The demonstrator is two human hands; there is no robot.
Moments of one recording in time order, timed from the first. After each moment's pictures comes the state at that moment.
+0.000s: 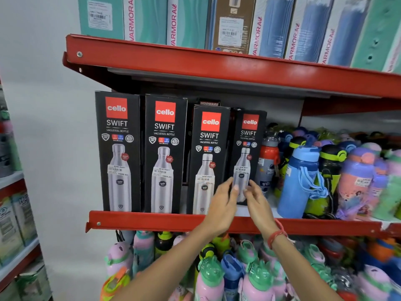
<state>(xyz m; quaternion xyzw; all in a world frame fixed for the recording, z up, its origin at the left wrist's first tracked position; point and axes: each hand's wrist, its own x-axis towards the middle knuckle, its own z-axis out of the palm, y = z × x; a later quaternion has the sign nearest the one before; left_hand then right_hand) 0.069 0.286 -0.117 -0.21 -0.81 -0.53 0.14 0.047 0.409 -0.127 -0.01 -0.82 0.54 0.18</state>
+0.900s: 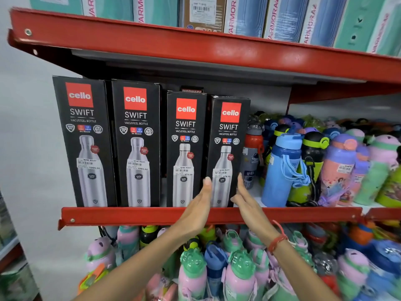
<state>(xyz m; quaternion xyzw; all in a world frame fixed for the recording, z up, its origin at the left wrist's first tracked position) 0.086 0.283 -0.122 -0.14 -0.79 -0.59 -0.05 0.074 0.440 -0.132 0.06 -0.86 0.50 0.08</state>
